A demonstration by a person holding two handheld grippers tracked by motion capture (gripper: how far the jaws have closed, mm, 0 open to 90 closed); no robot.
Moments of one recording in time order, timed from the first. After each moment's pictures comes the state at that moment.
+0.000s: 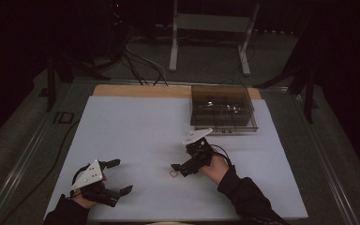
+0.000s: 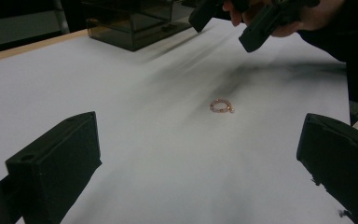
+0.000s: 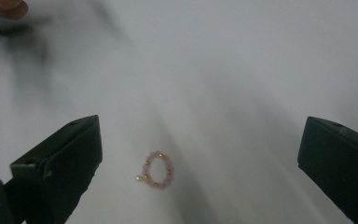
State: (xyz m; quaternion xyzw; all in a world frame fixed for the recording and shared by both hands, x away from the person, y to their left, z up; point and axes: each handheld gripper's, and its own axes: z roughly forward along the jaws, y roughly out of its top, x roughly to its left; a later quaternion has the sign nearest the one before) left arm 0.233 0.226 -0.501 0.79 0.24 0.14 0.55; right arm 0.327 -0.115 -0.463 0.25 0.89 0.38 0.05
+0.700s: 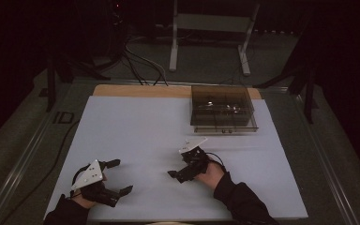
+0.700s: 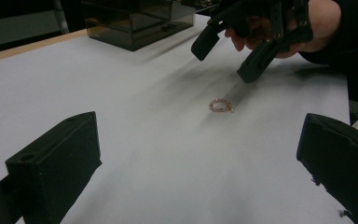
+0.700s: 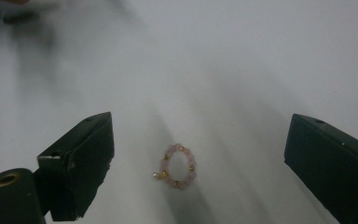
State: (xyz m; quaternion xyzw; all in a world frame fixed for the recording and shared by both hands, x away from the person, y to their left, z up) left arm 0.233 0.226 -0.501 0.79 0.24 0.14 0.55; right arm 0.317 -0.107 -0.491 0.25 0.89 0.38 0.04
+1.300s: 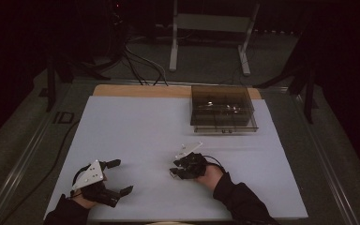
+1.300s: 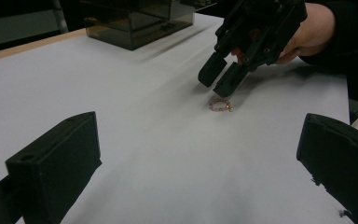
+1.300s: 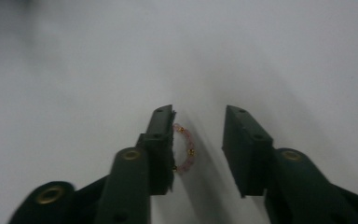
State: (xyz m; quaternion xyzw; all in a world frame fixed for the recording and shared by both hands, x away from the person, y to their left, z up) left arm 0.233 0.225 -0.501 0.79 0.24 0.14 0.55; right arm 0.312 -0.101 -0.504 0.22 0.91 0.34 0.06
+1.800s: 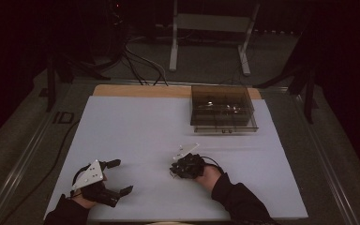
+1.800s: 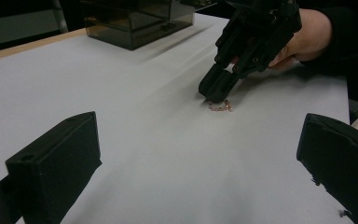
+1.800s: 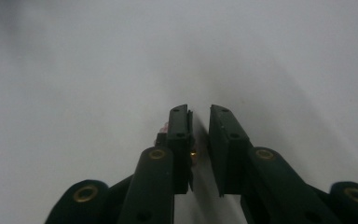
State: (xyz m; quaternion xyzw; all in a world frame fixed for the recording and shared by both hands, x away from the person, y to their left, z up) left arm 0.233 0.225 -0.501 0.79 0.24 0.14 0.55; right arm 0.313 -0.095 -0.512 0.22 0.92 0.33 0.06
